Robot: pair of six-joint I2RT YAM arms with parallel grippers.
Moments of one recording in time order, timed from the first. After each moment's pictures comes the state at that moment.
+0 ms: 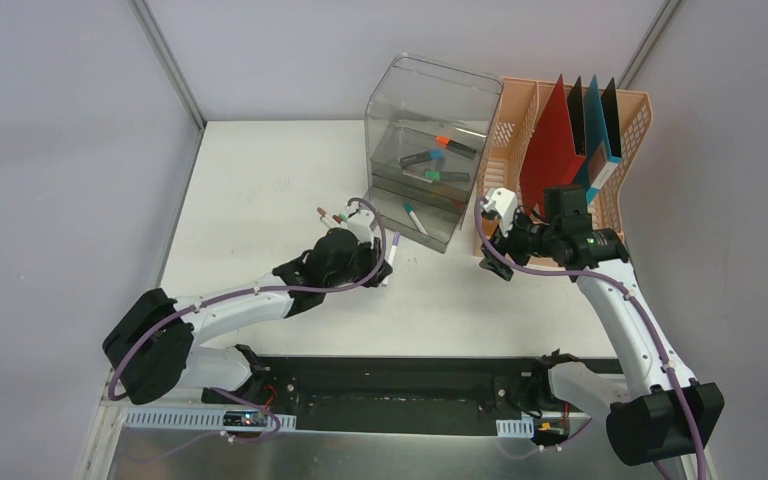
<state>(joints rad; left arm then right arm) -0.84 1.28 0.64 0.08 -0.02 -0.52 0.21 1.05 0.99 -0.82 -0.57 -0.72</state>
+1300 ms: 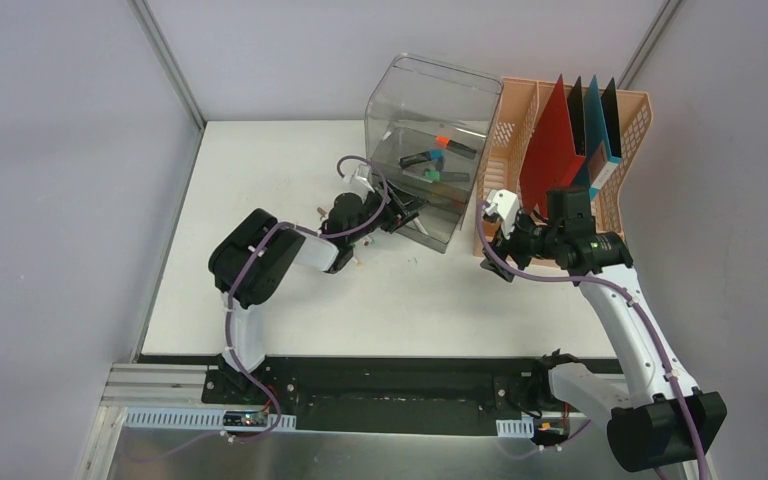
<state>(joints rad) -0.60 1.97 0.88 0.98 0.23 -1.25 0.21 1.02 0.99 -0.83 -0.58 -0.74</state>
